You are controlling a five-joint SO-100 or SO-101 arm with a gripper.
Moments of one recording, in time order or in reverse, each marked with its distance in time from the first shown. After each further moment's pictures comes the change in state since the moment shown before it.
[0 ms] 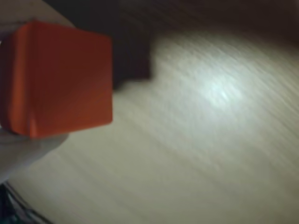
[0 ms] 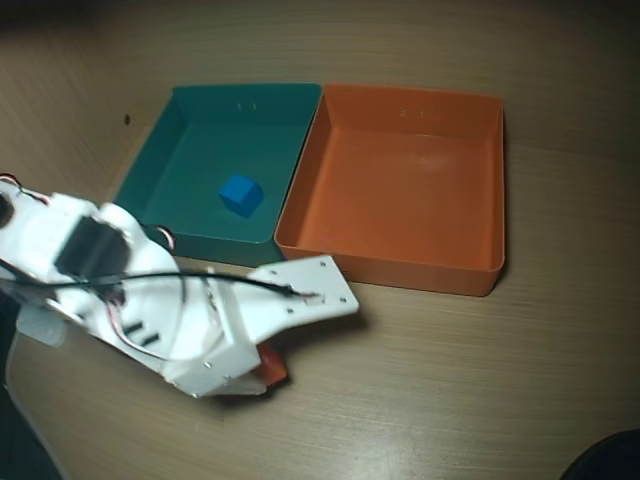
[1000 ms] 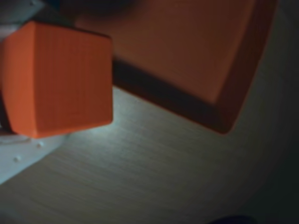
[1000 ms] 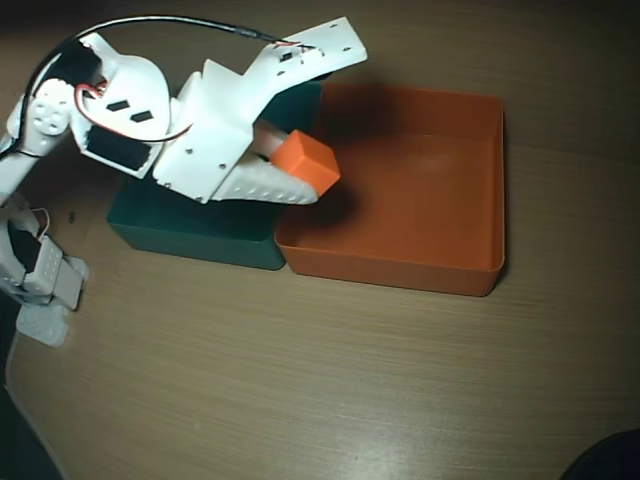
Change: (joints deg) arm -20.6 -1.8 -25.5 0.4 32.9
